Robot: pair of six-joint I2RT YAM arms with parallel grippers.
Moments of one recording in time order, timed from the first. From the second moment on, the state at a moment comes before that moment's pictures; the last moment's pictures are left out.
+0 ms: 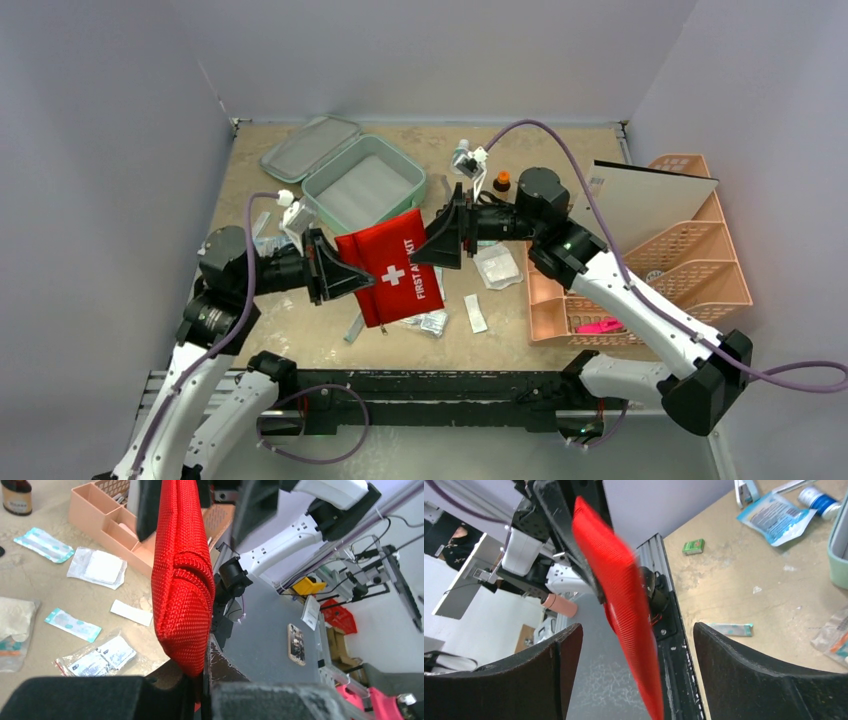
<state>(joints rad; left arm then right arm) -0.34 0.59 0.85 -0.33 0.97 -0.50 0.69 1.16 1.10 -0.04 -0.82 0.63</state>
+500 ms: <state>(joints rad) -0.34 0.67 0.84 -0.30 0.83 -0.70 0.68 1.22 1.02 0.16 -0.88 0.76</state>
